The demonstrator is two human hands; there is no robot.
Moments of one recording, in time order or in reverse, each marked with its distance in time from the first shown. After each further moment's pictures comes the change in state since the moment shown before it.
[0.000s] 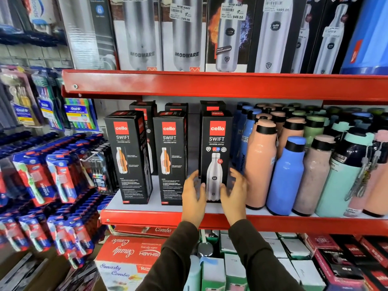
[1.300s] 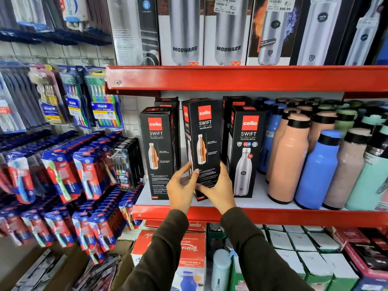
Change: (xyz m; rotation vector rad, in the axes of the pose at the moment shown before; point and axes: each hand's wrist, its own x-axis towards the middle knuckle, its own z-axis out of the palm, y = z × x) left_hand 0.028 -0.010 -0.122 -0.113 0.156 -0.091; right_hand -0.039 -0.076 0.094 0.059 -0.252 -0.002
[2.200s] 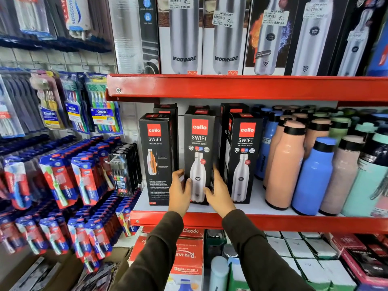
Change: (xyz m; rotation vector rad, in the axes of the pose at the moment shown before) left_hand 0.010 -0.004 -0.002 0.181 -0.114 0.021; right_hand 0.007 0.001 -0.008 -0.152 -0.178 -0.024
